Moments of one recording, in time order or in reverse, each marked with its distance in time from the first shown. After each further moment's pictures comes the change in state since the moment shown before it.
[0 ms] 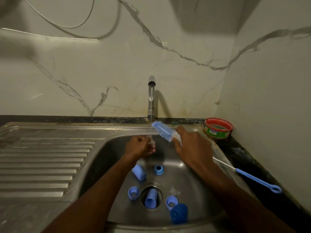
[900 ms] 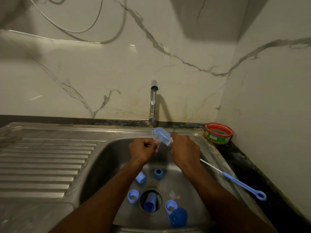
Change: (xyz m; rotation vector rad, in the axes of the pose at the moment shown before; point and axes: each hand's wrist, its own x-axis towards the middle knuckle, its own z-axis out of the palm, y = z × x) left_hand -0.009 0.003 0.016 0.332 0.200 0.220; right_hand 0.014 -0.022 0.018 -0.022 -0.109 0.124
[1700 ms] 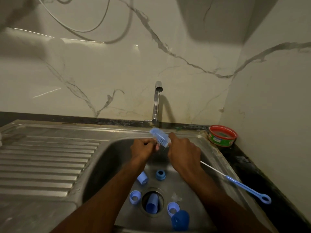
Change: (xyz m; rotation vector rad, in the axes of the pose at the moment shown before) left_hand 0.006 -0.008 -0.001 -0.258 -0.007 -0.148; right_hand -0.007 -0.015 0.004 -0.005 -0.024 -0.040
